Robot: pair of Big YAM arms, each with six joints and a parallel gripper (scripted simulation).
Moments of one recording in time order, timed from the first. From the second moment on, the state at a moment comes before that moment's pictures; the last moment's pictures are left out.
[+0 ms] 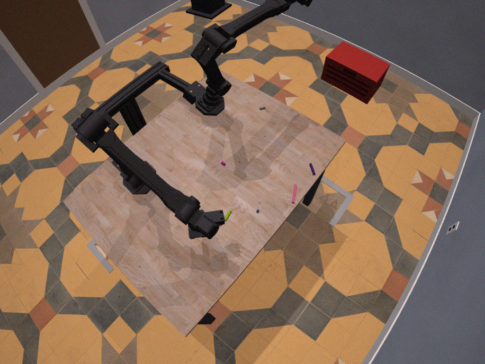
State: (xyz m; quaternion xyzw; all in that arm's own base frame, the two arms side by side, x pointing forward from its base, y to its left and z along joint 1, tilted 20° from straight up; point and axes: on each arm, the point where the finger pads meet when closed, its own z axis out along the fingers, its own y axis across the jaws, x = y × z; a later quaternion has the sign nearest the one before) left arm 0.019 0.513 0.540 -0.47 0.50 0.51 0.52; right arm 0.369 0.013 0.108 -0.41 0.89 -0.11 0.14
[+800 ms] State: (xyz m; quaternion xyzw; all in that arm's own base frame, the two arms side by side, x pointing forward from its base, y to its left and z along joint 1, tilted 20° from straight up) left arm 0.019 0.513 0.540 -0.47 0.50 0.51 0.52; right arm 0.360 0.021 0.148 -0.41 0.90 -0.11 0.14
